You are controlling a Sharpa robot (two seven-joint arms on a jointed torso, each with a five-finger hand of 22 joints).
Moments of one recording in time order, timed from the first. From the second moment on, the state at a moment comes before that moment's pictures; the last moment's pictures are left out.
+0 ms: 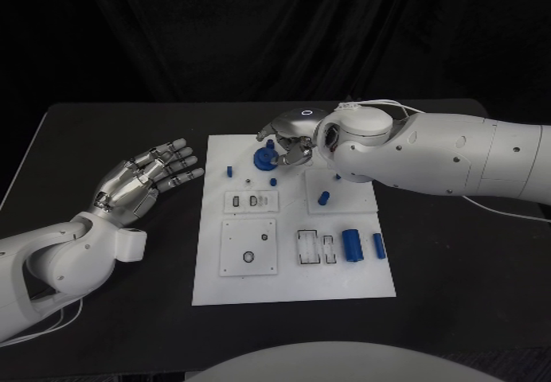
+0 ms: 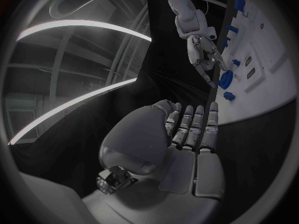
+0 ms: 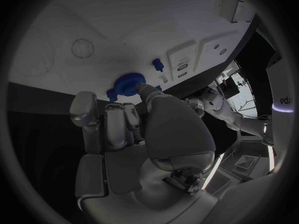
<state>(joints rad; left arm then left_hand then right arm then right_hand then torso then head) 1.20 -1.10 -0.21 1.65 0.08 0.03 0.68 1.48 0.18 0.20 0.17 0.67 0.56 0.11 0.17 0.06 0.33 0.20 0.49 0.07 0.38 0.20 0.33 0.07 0.16 0.42 0.29 0.25 0.09 1.48 -0.57 -0.25 1.37 -1.53 -0.17 -0.13 1.29 -0.04 0.30 0.12 0.24 0.51 0.09 0.06 0.20 1.19 0.02 1.40 1.29 1.44 -0.03 1.38 1.31 0.10 1.27 0.08 1.16 1.30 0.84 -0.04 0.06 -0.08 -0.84</state>
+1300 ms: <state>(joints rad) 1.20 -1.11 -0.21 1.65 0.08 0.04 0.68 1.47 0.18 0.20 0.17 0.67 0.56 0.11 0.17 0.06 0.32 0.21 0.49 0.07 0.38 0.20 0.33 0.07 0.16 0.42 0.29 0.25 0.09 1.49 -0.98 -0.25 1.52 -1.46 -0.34 -0.03 1.29 -0.03 0.25 0.20 0.16 0.85 0.09 0.10 0.20 1.36 0.01 1.45 1.31 1.46 -0.04 1.43 1.31 0.08 1.41 0.06 1.31 1.31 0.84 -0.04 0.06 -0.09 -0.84</state>
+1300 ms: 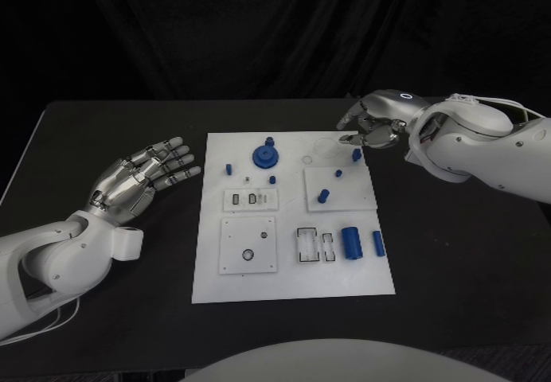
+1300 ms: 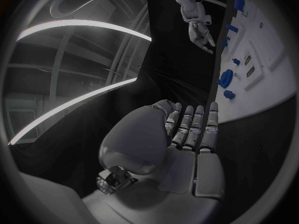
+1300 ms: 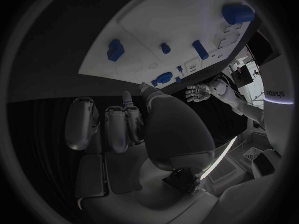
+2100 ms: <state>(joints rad) 1.20 -1.11 -0.21 1.65 0.08 0.04 0.68 1.47 0.17 0.21 0.17 0.67 0.56 0.11 0.17 0.06 0.32 0.21 0.49 0.07 0.38 0.20 0.33 0.07 0.16 0.42 0.29 0.25 0.09 1.42 -1.00 -0.25 1.48 -1.44 -0.35 -0.03 1.31 -0.06 0.17 0.27 0.06 0.85 0.09 0.07 0.18 1.22 0.00 1.27 1.14 1.44 -0.06 1.24 1.31 0.08 1.36 0.06 1.17 1.31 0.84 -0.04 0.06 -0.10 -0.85</state>
